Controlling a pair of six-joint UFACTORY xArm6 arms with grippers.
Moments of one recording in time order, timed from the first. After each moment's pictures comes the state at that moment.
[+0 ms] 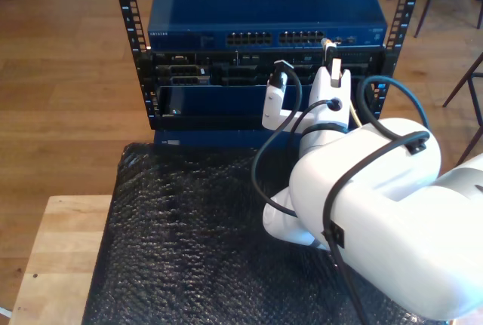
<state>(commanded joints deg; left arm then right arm) 80.7 -31.8 -4.2 1.4 57.4 -180.8 31.4 36.1 -59.7 41.5 -82.5 -102.3</state>
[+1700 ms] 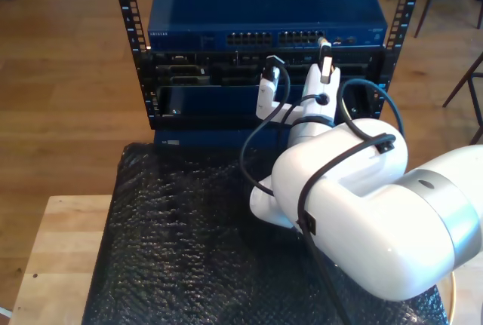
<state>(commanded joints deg) 80.7 -31.8 -4.2 1.4 57.4 -180.8 30.5 45.5 -72.1 44.1 -80.3 -104.0</state>
